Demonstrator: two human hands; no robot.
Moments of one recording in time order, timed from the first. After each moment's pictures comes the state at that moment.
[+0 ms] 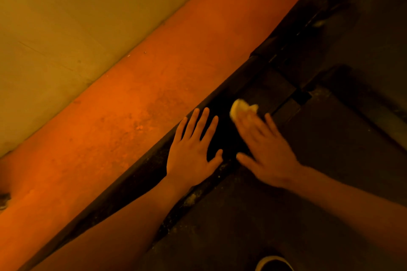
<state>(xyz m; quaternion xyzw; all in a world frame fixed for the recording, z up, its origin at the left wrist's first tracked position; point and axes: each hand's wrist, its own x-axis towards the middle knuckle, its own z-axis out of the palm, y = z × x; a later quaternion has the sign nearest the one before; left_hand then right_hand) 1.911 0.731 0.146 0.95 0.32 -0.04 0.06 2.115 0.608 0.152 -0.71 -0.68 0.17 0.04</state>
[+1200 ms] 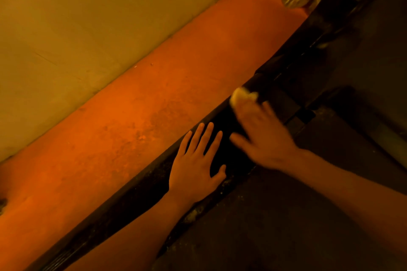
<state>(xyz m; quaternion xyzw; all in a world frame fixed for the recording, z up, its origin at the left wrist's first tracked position) 1.911 0.731 0.143 0.94 0.32 -0.05 0.08 2.141 0.678 0.165 -0.73 -0.66 0.20 0.03</state>
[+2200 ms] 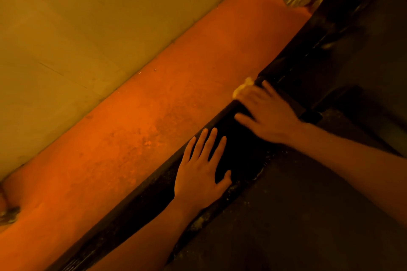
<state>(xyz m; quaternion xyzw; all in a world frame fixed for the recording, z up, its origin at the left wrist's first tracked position) 1.911 0.732 0.144 0.94 0.32 -0.05 0.09 2.180 0.727 0.164 -0.71 -0.69 0.17 0.01</state>
